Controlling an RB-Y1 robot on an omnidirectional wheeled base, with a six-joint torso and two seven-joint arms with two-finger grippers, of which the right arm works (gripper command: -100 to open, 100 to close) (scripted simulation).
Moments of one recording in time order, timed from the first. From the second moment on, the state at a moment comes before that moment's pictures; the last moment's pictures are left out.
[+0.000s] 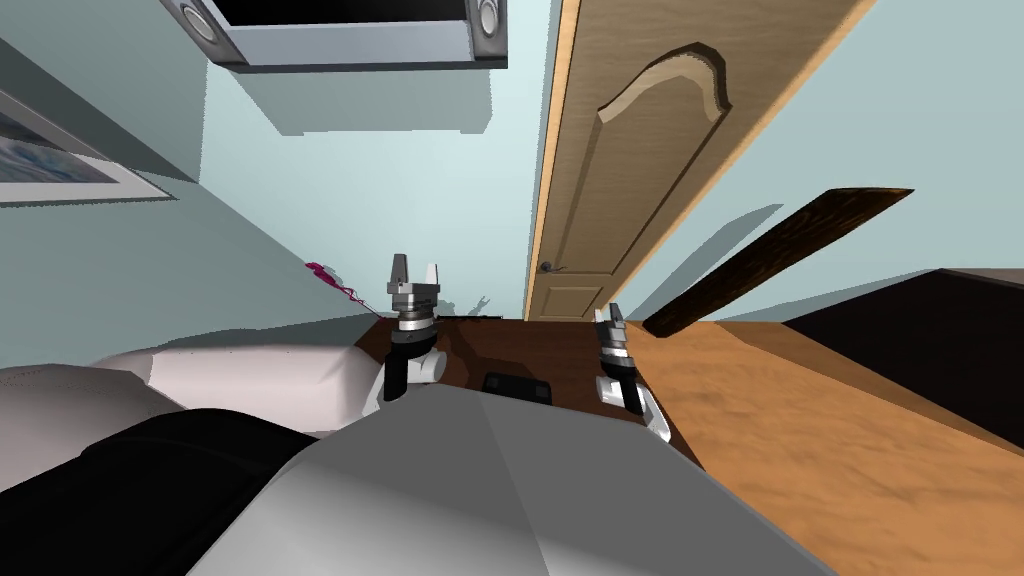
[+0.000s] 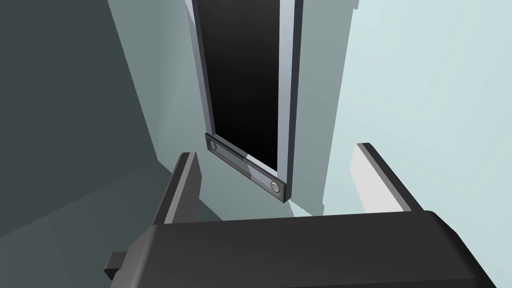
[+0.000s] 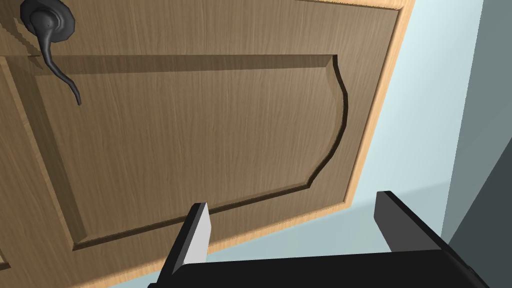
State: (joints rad) arm 0.28 -0.18 -0.08 -1.62 0.11 -0.69 -0.23
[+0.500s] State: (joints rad) arm 0.25 -0.21 -0.10 -1.50 0.13 -0.70 -0.27
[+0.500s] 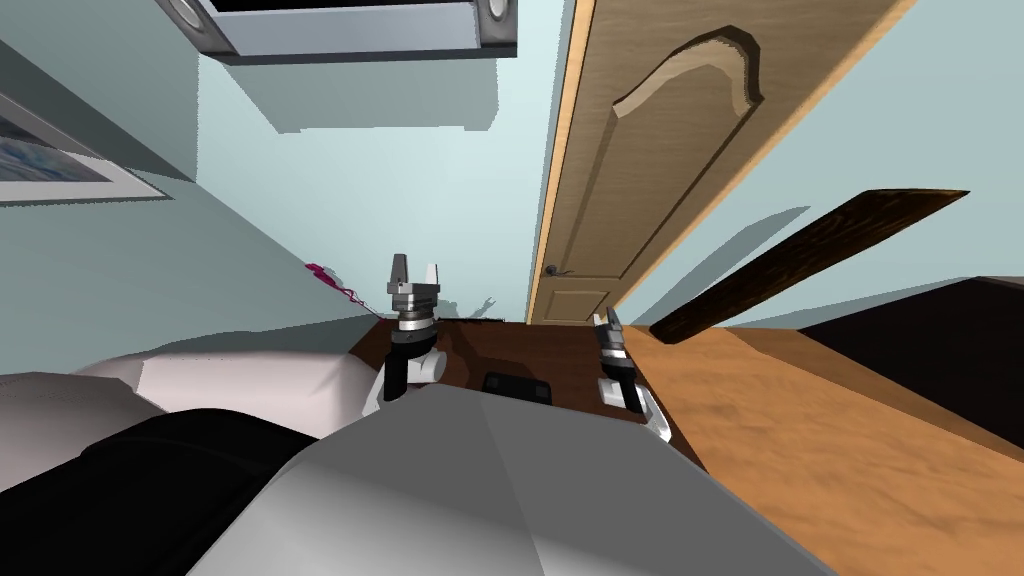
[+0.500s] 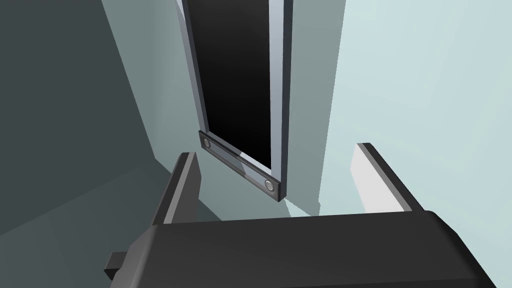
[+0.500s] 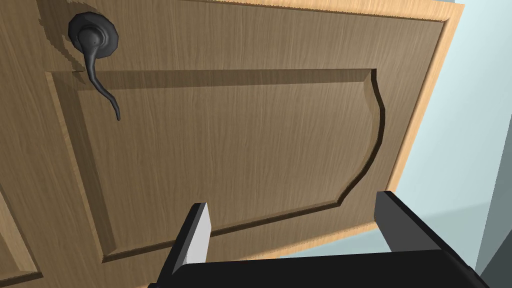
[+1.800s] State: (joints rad) arm 0.15 -0.28 -0.12 -1.19 0.20 -0.74 -0.36
